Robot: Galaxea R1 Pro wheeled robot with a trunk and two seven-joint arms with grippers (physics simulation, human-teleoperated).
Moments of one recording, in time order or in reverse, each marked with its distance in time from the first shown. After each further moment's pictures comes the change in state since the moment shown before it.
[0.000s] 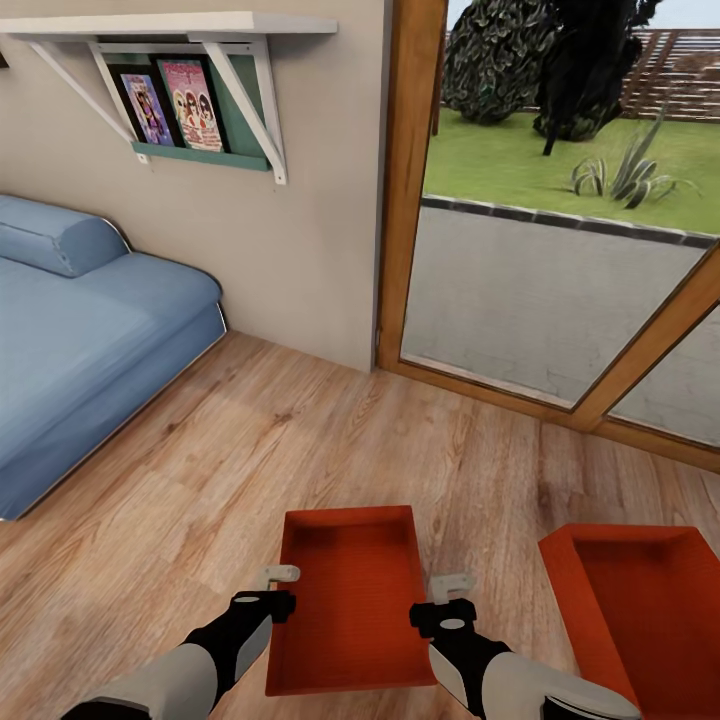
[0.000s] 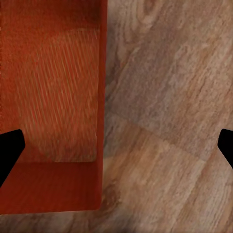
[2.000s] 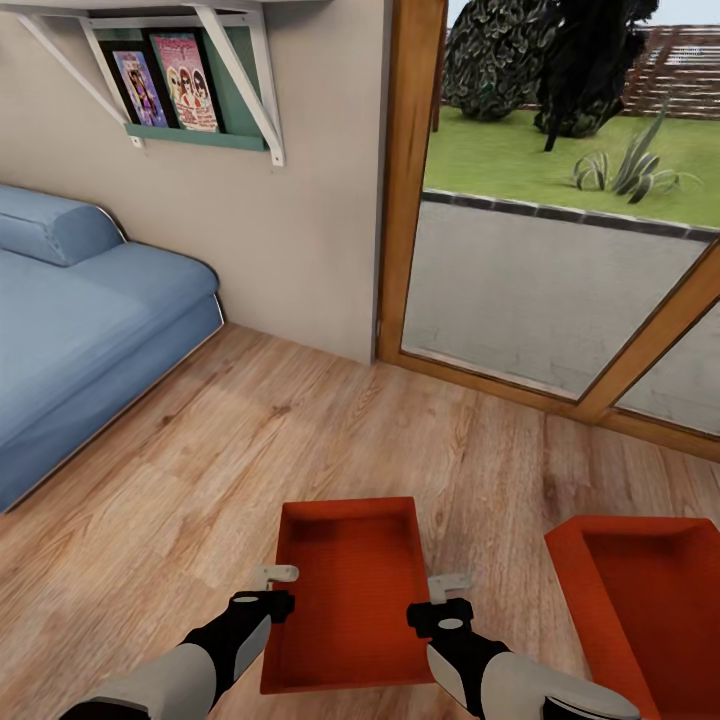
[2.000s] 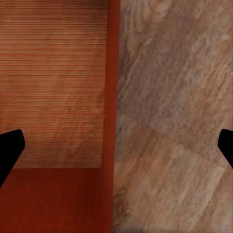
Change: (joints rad) left arm 0.000 0.003 0.000 0.000 0.000 0.000 0.000; right arm 0.000 0.000 0.002 -0.010 0.001 -0.001 0.005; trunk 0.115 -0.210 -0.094
